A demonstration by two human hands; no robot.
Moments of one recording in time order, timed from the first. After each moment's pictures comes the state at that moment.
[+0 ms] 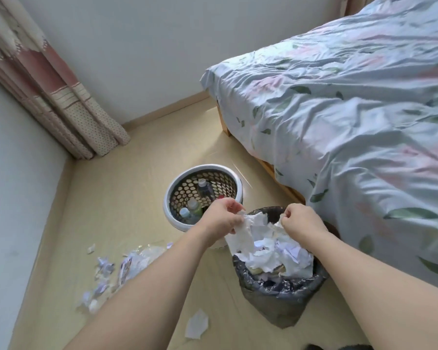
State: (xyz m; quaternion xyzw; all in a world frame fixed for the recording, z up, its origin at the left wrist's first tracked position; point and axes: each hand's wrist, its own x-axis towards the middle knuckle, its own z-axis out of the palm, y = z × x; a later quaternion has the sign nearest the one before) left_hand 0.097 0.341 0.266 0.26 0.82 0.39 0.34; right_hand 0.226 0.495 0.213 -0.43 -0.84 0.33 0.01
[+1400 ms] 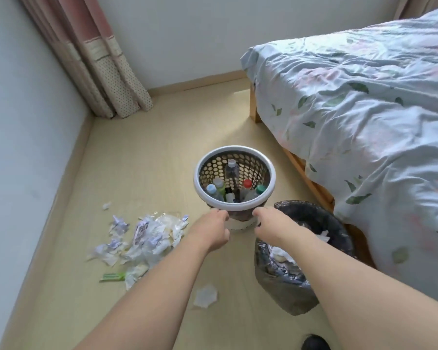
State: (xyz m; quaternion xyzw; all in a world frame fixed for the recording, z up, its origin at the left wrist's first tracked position) left_hand 0.061 0.243 0.206 0.36 0.91 0.08 0.21; right_hand 0.155 0.394 0.216 -0.23 -0.93 0.24 -0.17
